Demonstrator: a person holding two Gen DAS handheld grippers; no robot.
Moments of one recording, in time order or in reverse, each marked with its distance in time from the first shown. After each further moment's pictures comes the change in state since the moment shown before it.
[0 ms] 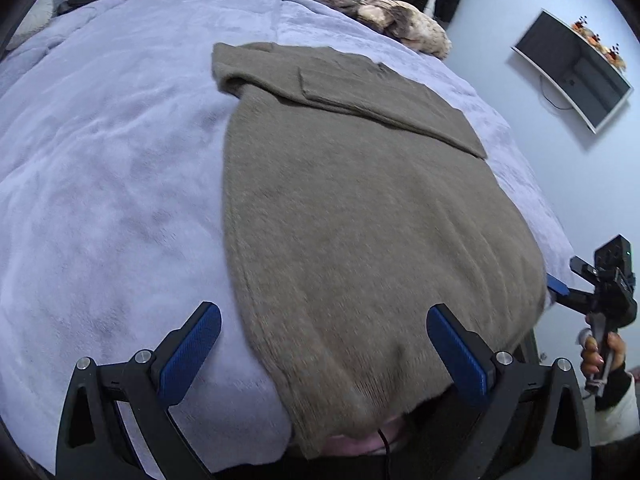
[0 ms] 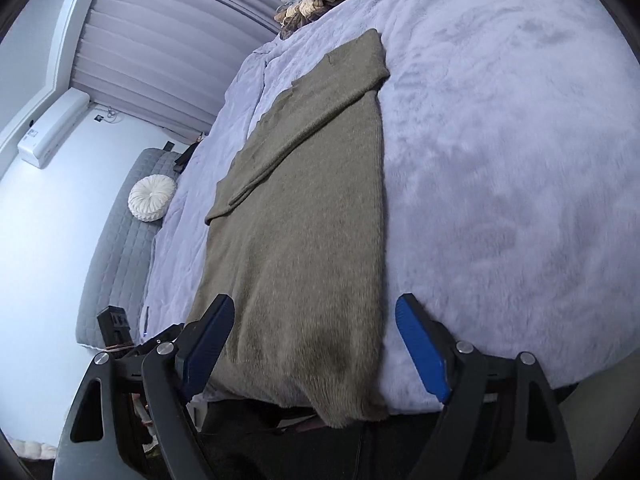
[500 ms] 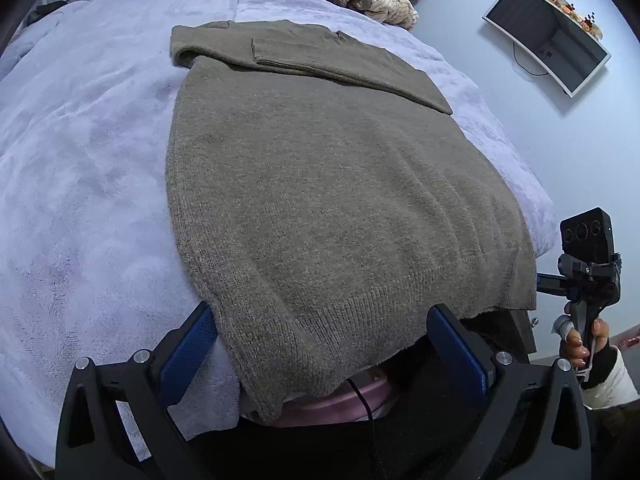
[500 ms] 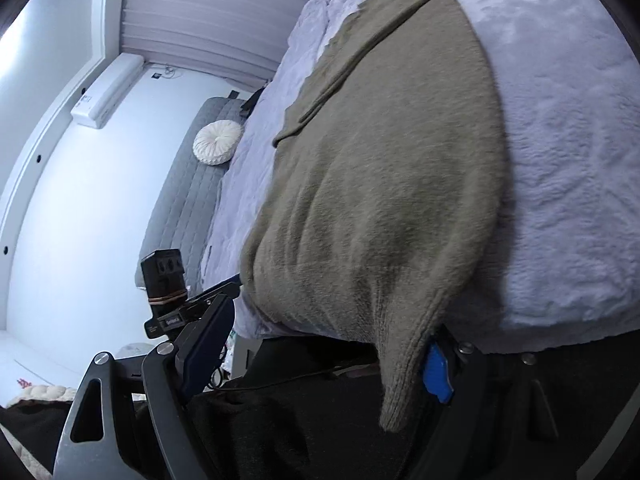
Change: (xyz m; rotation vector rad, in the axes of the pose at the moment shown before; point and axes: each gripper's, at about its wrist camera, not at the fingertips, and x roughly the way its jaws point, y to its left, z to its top) left arm 0.006 -0.031 -0.027 0.067 0.065 -0.062; right arm 0.045 0.017 -0.054 -0.062 0.188 0.280
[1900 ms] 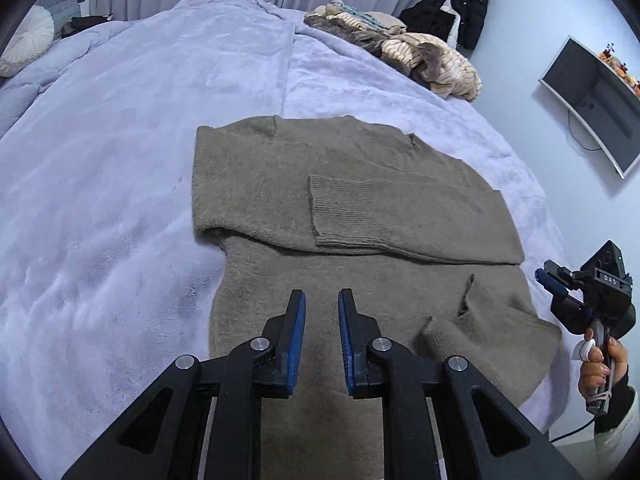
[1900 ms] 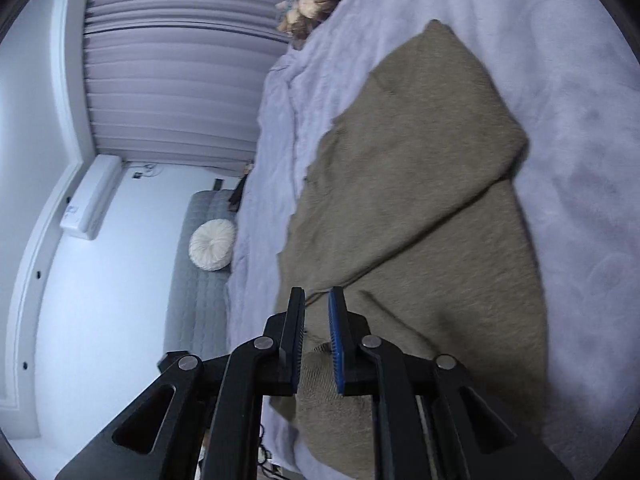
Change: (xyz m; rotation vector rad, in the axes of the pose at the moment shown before) left arm 0.021 0.054 0.177 -0.118 -0.151 0.166; right arm 0.022 -0.037 0.219 0.252 -0.218 -0.028
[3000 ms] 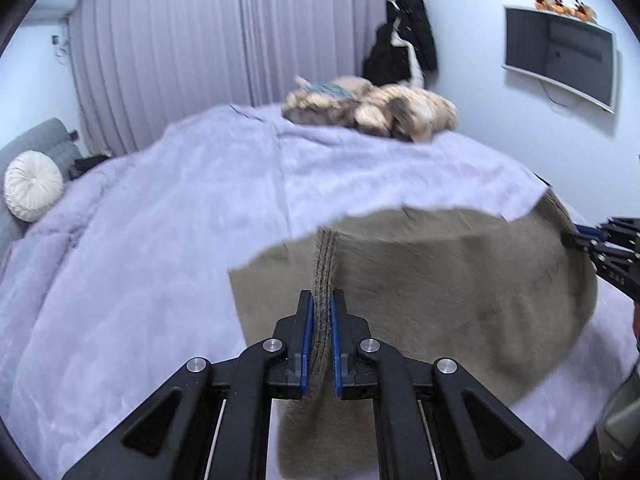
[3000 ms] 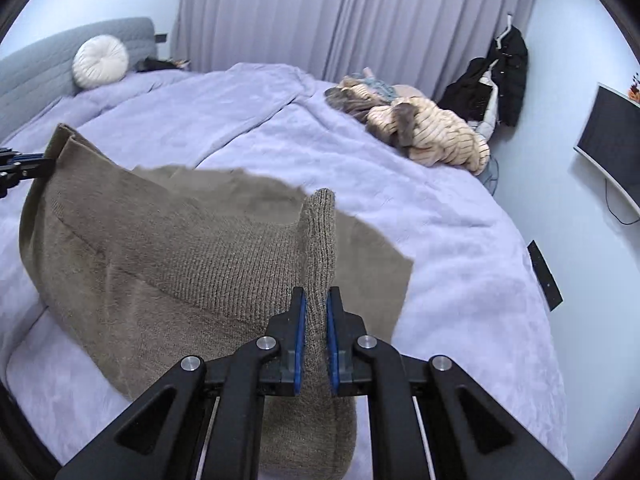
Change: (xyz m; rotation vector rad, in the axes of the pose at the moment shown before) left arm -0.071 -0.056 0.037 0.325 -0.318 0.182; right arm 0.019 0.150 -0.063 -1.086 -0.174 -0.874
